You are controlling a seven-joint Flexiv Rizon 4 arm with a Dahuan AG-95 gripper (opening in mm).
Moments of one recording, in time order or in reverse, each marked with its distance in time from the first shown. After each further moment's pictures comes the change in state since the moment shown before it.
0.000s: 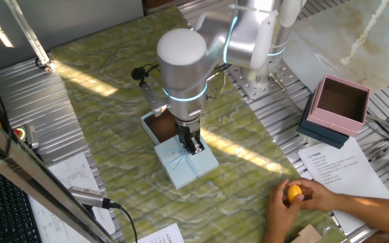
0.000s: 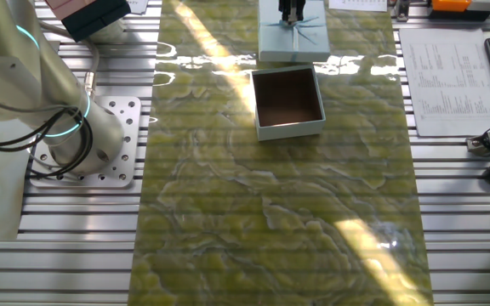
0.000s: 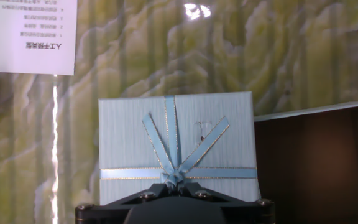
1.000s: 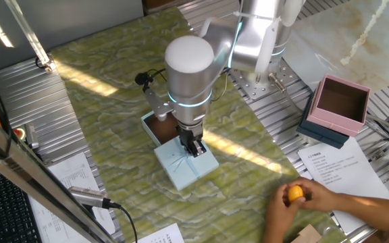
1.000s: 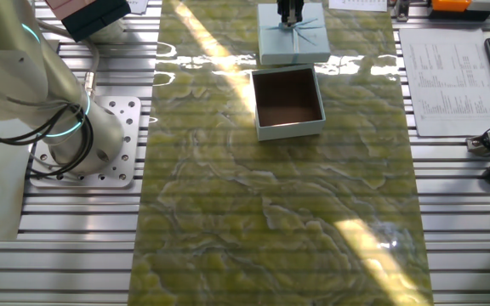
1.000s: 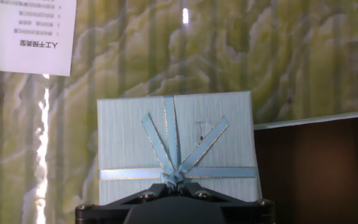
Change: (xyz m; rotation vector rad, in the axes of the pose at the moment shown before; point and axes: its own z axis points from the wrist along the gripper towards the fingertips) arm 0.000 -0.001 0.009 0.021 -0.008 -0.024
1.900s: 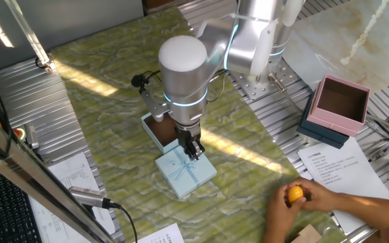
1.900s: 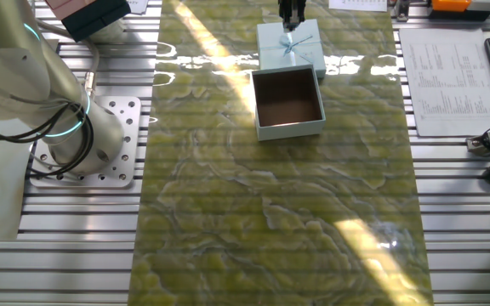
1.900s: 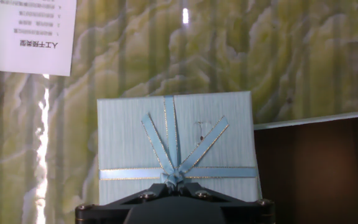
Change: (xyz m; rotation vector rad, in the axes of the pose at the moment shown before) arm -0.002 0.001 0.002 -0.035 0.008 -0.021
